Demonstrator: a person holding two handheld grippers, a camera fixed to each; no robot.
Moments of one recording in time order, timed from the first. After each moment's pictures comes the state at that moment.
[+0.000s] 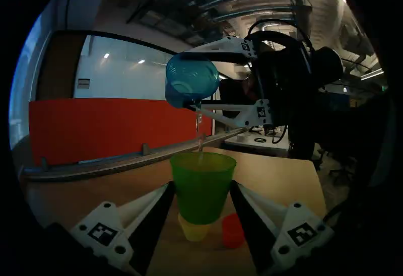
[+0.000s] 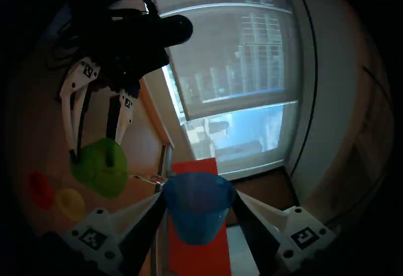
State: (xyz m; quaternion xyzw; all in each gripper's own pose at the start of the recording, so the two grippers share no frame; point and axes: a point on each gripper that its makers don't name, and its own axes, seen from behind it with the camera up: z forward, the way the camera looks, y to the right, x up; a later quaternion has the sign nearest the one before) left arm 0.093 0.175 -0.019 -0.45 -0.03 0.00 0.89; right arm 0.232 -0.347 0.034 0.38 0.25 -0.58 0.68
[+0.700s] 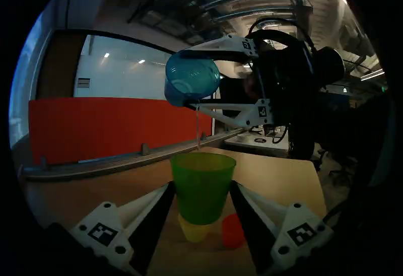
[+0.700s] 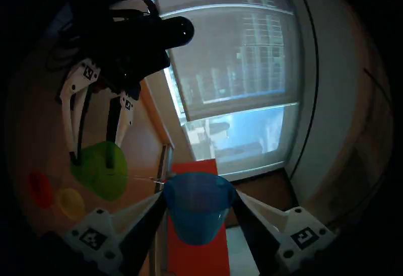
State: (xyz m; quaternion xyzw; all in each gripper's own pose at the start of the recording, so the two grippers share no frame) left arm 0.091 0.177 -0.016 -0.45 -0.03 0.00 0.89; right arm 0.232 -0.350 0.032 0.38 0.25 -0.58 0.67
